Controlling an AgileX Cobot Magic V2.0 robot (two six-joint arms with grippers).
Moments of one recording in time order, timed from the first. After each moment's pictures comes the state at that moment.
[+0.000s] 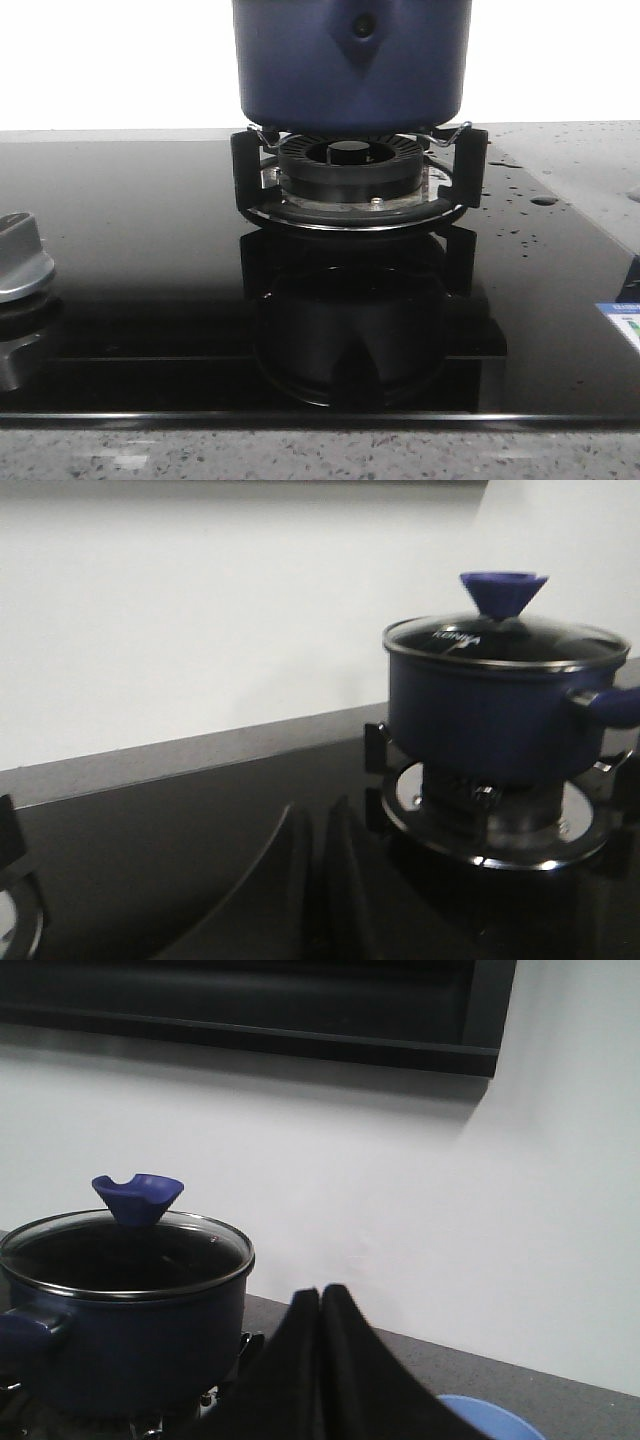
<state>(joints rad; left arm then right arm) -0.02 0.28 -0.27 -1.46 0.41 1.46 0.28 0.26 -0.39 -1.05 0.03 0.90</state>
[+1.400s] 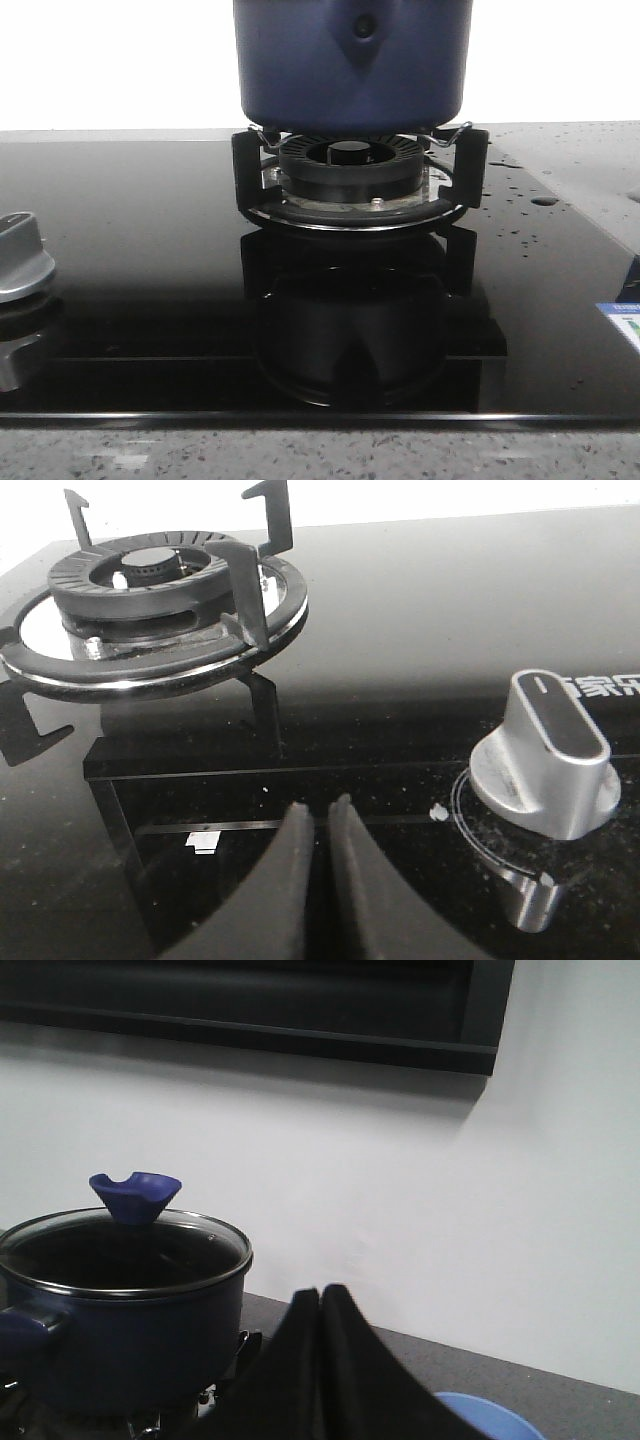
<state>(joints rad) 0.01 0.00 0.00 -0.06 0.33 0.10 0.28 0.26 -0.38 -1.05 0.03 0.90</state>
